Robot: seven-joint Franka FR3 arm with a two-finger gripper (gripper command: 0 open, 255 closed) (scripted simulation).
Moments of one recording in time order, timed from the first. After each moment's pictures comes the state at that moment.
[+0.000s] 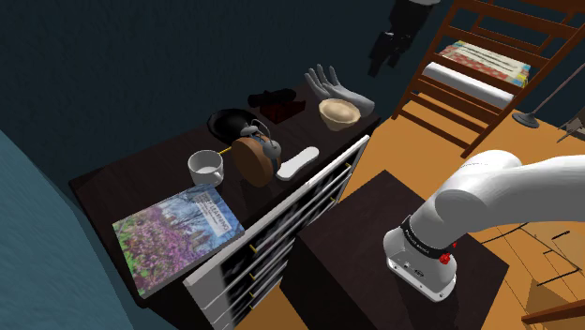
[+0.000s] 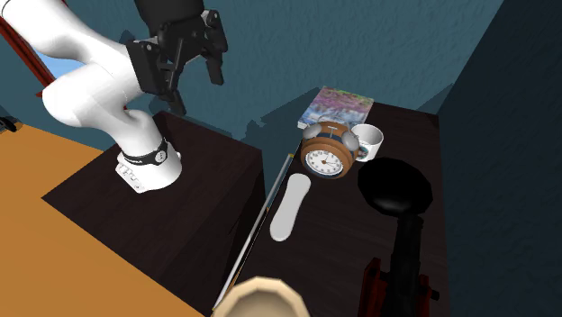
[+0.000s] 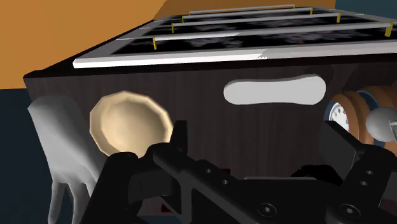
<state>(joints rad) -0.02 -0.74 -0.04 -2.35 -0.07 1.69 -0.11</state>
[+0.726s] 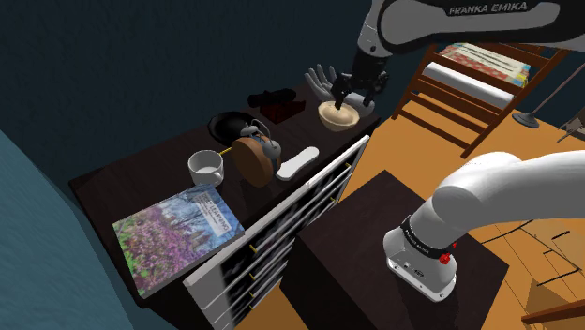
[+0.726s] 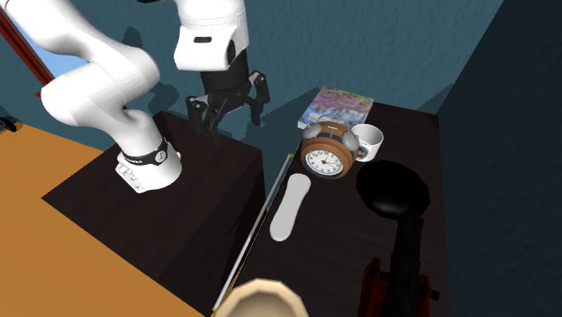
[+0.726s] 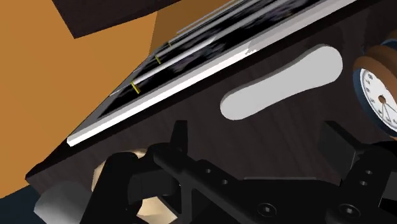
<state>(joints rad) -0.10 -0.67 0.13 -2.56 0.04 1.95 0.36</state>
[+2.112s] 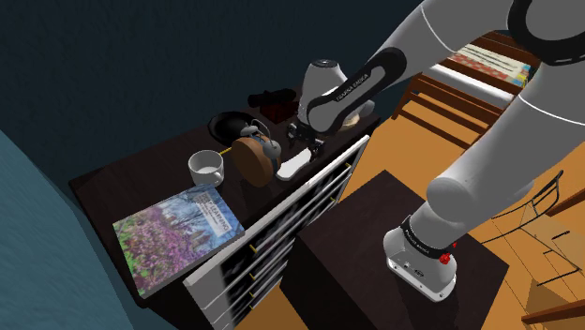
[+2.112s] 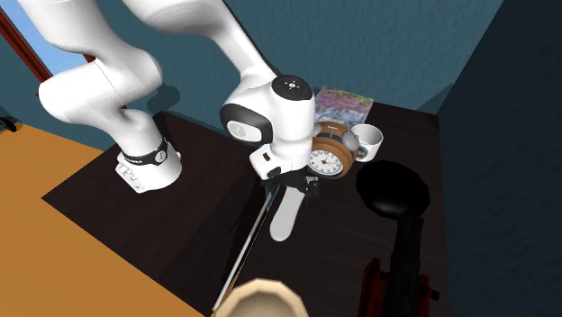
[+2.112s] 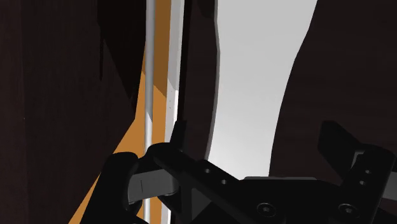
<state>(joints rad) -0.28 0.08 0.43 -2.55 -0.05 2.64 1.54</state>
